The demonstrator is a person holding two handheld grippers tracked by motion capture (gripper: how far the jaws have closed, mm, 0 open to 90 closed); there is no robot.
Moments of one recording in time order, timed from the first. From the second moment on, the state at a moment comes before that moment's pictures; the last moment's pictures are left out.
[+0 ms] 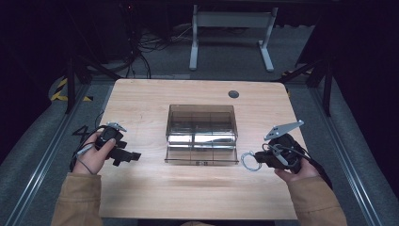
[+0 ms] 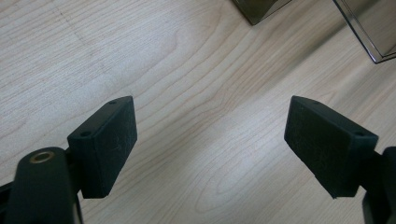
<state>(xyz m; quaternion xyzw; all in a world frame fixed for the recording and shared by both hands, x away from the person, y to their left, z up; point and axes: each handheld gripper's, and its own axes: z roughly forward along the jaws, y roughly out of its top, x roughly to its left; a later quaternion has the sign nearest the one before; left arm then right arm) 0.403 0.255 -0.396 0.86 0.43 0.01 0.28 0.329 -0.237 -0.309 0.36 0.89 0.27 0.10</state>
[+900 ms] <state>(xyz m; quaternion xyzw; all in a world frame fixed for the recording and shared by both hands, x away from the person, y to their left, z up) 0.403 0.258 -0.395 0.86 0.43 0.01 0.29 0.357 -0.201 -0.292 0.33 0.90 0.28 0.10</state>
